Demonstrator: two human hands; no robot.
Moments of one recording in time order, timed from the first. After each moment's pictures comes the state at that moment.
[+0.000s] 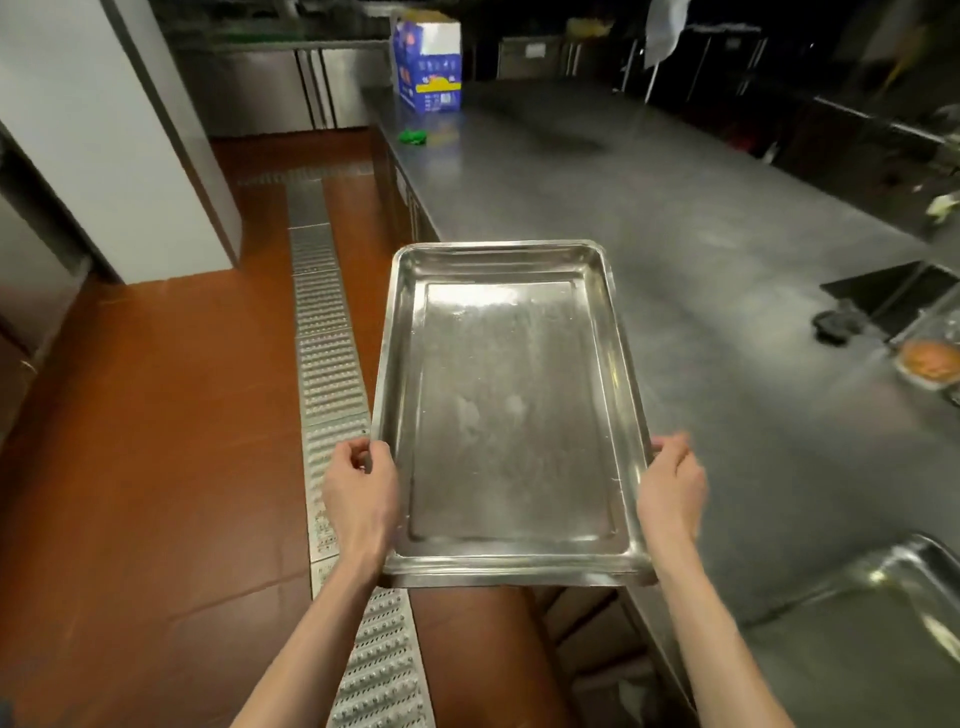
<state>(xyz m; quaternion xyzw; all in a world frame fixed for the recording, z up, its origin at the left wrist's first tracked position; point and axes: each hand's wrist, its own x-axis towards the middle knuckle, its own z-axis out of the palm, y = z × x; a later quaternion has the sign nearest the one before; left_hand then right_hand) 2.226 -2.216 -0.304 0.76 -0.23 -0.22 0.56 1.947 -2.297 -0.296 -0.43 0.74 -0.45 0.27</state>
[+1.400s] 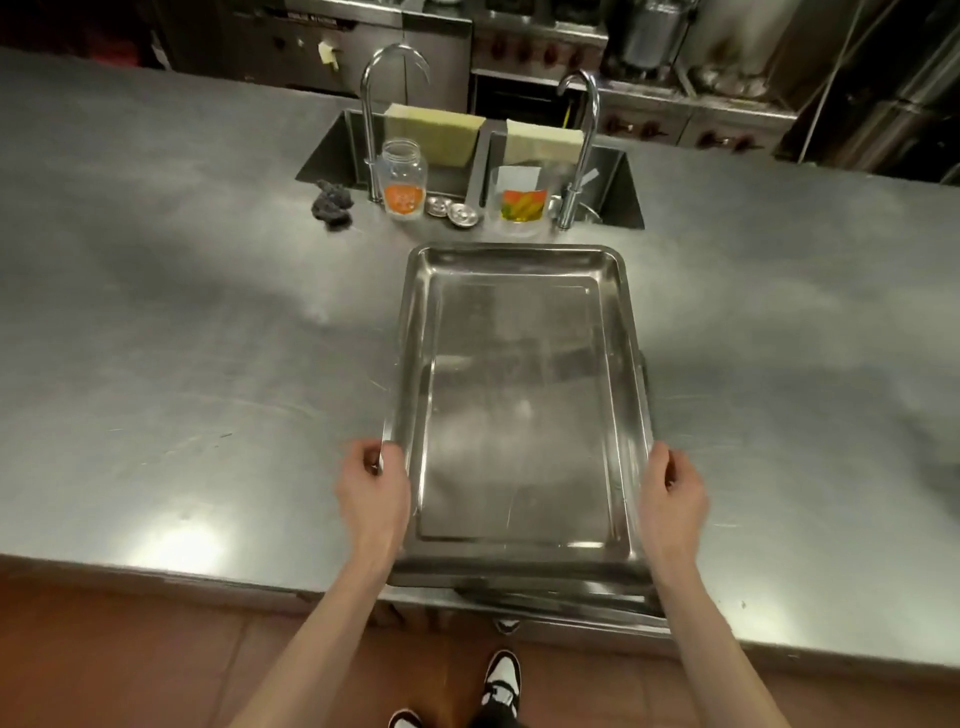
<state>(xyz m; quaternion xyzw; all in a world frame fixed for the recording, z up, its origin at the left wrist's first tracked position) 1.869 -2.331 -0.358 0.52 -0.58 -0.54 0.32 1.693 -2.103 -0.349 -0.03 0.85 -0.52 -0.03</state>
